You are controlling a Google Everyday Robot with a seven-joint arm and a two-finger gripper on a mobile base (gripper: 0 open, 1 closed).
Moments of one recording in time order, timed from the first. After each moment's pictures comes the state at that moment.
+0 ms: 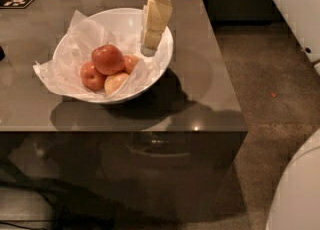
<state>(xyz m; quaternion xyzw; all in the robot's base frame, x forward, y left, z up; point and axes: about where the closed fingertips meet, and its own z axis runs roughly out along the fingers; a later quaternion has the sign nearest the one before) 0.582 0.020 1.001 -0.72 0.66 0.08 0.21</state>
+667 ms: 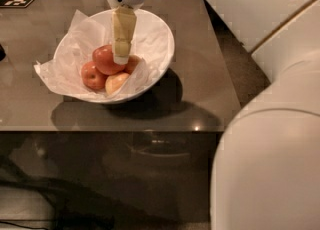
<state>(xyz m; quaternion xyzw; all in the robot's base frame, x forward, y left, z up) 0.597 0.081 0.973 -0.75 0.64 0.05 0.16</state>
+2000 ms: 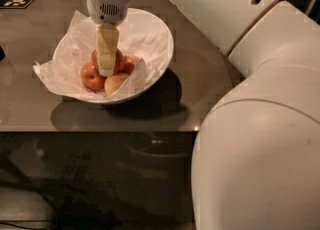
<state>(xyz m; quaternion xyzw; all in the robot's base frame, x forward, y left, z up) 0.601 0.124 0.935 -0.77 0.62 0.06 0.14</state>
